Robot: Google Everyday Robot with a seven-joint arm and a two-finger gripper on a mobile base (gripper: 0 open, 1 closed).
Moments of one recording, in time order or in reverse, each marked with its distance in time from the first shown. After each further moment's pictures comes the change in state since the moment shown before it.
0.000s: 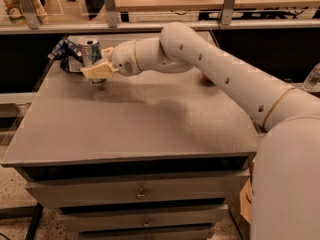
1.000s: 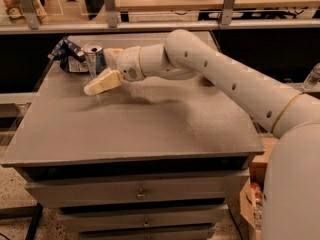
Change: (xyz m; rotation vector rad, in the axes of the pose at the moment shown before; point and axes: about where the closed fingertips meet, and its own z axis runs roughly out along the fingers) arm 0.015 0.003 -0.009 0.034 0.001 0.001
